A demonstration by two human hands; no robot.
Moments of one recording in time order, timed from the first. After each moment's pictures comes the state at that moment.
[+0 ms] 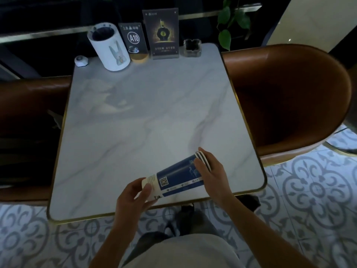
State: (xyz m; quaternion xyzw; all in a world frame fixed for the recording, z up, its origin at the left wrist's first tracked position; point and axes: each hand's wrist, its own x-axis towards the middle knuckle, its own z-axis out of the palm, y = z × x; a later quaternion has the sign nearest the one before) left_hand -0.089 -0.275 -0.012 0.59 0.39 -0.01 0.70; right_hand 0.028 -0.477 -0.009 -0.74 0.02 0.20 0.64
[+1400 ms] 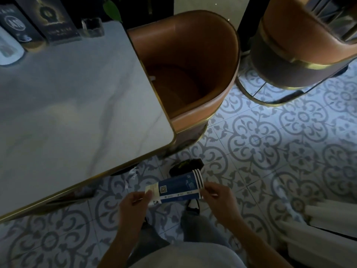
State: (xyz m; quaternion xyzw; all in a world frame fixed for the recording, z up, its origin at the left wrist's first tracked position) left_hand -0.167 -0.542 -0.070 0.75 0.39 -0.13 0.51; right_hand -0.165 -0.788 -0.059 -0.87 0.11 0.15 0.46
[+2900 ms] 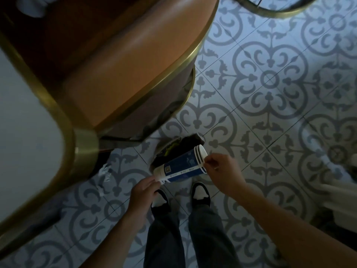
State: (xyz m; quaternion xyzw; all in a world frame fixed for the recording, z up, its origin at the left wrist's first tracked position) left_hand -0.043 -0.622 -0.418 0.67 0.36 -0.38 0.52; right_hand -0.056 -0.855 -0.399 -0.87 0.23 0.24 0.37
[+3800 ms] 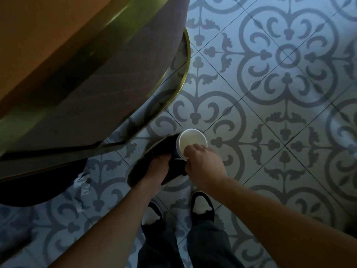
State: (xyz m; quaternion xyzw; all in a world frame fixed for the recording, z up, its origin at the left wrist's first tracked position) left_hand 0.028 -0.716 -0.603 0.72 0.26 -0.49 0.42; right_hand -0.009 -0.854 -0.543 -0.94 0.07 0.21 0.27
